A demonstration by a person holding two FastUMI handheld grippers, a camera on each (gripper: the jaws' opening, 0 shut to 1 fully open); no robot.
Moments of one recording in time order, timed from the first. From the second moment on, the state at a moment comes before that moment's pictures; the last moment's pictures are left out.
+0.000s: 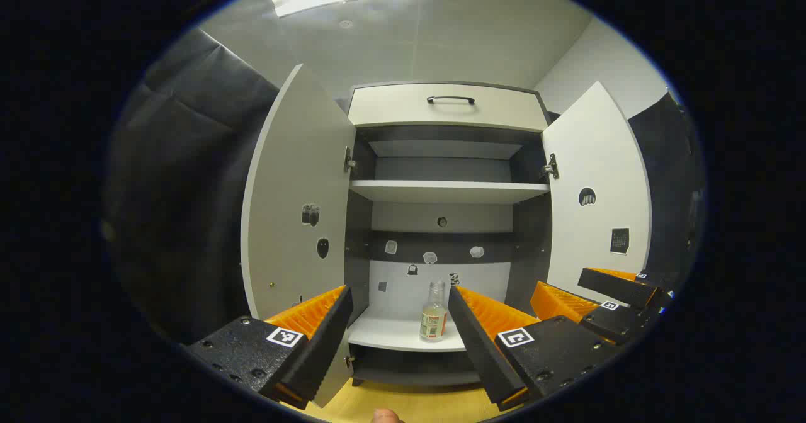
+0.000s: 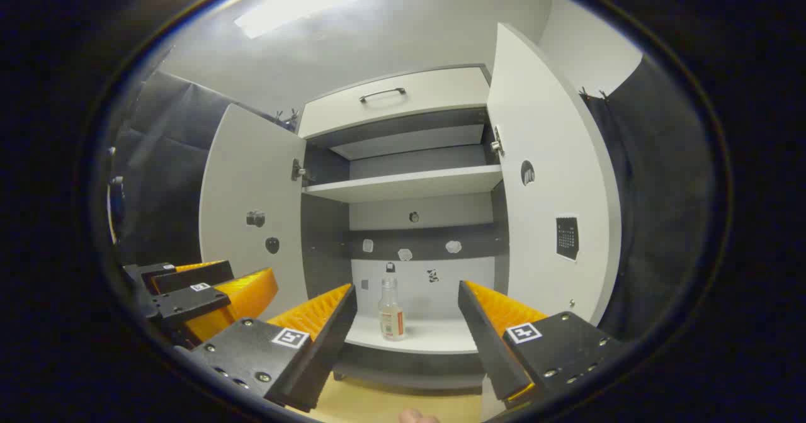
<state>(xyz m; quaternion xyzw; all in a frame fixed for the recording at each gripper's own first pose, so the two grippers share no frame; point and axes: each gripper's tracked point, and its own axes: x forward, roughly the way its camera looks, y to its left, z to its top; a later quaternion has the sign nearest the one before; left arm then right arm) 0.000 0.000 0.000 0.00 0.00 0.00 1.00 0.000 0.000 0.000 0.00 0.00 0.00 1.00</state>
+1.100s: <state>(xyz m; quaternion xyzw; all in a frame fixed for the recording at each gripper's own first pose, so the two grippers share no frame) 0.014 -0.008 -0.017 -0.01 0.02 0.00 1.00 0.015 -0.013 0.008 -0.01 -0.01 -0.03 1.00</state>
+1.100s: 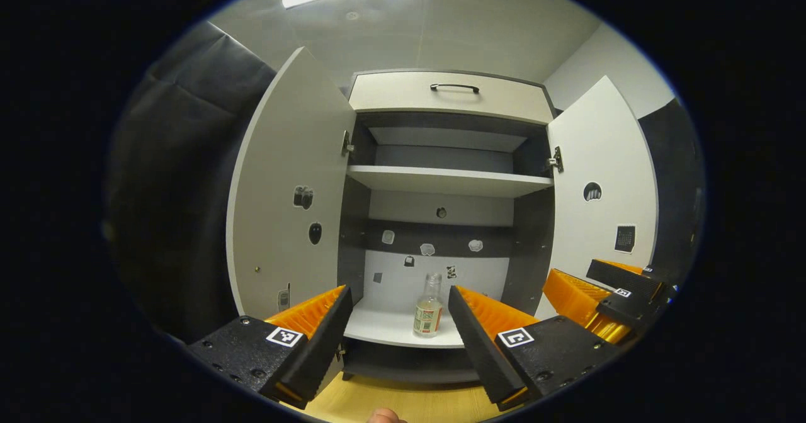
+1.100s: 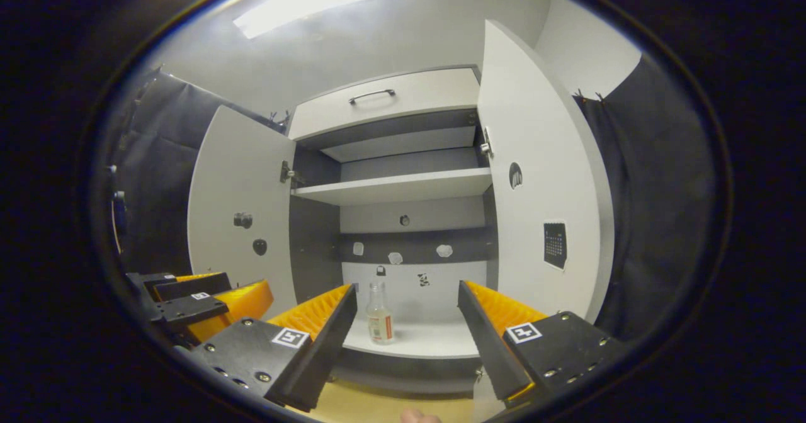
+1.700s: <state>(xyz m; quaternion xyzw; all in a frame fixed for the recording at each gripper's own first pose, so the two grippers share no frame) 0.081 -0.019 -0.059 -0.03 0.05 -0.03 1.00 0.016 -0.019 0.005 -0.02 -0.02 -0.05 1.00</state>
